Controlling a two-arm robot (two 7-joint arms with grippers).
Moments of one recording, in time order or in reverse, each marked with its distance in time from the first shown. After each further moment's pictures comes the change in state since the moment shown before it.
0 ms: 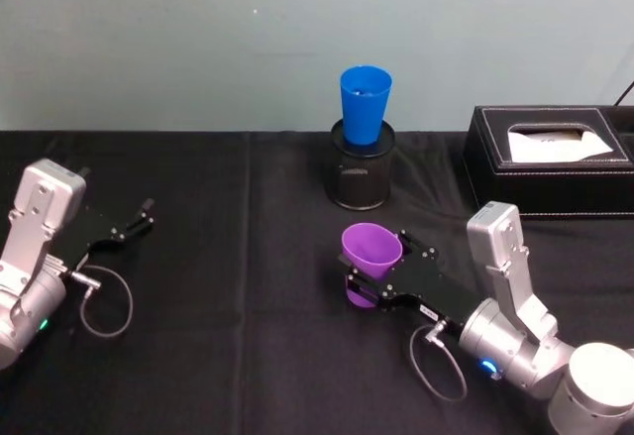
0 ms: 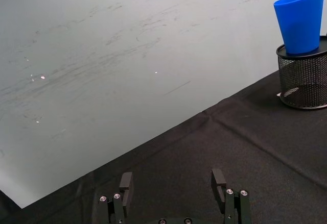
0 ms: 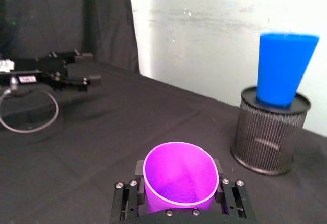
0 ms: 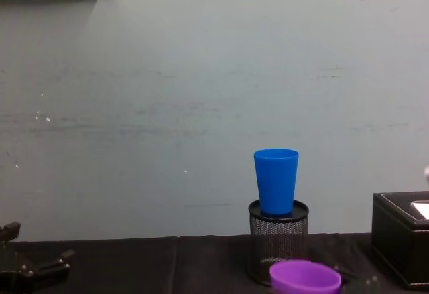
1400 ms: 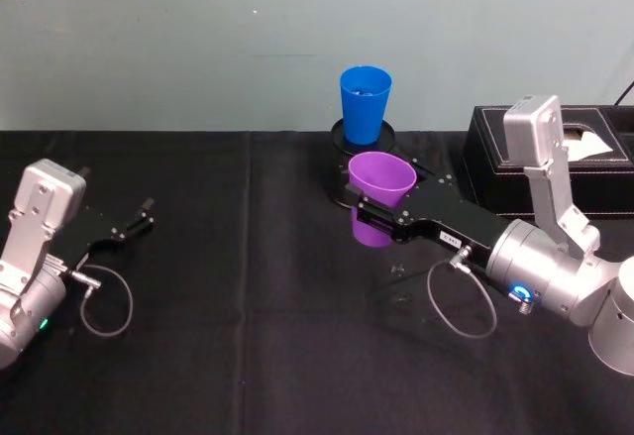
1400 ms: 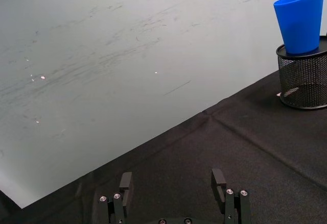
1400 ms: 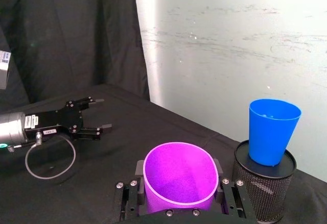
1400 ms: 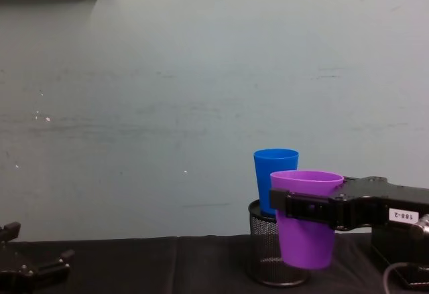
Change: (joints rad) left arm 0.000 0.000 0.000 0.000 0.000 0.000 0.000; right arm 0.044 0.093 0.051 -0.273 0.120 0.297 0.016
